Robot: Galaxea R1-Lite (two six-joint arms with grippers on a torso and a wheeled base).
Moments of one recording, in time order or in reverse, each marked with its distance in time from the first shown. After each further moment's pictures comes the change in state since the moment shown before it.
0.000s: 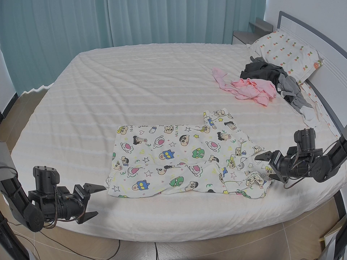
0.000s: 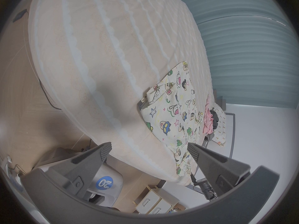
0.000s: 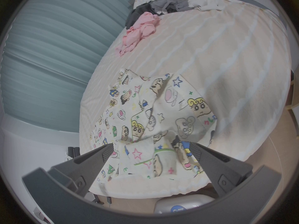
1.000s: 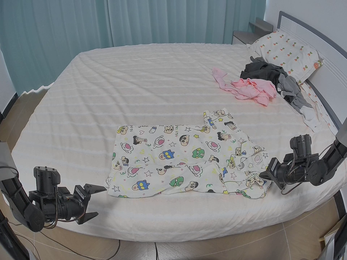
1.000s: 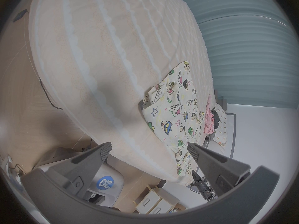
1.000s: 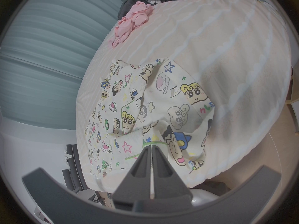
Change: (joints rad) left arm 0.000 0.009 0.000 0.000 0.001 0.001; right arm 0.006 0.054 0.018 -0.002 0.025 0.001
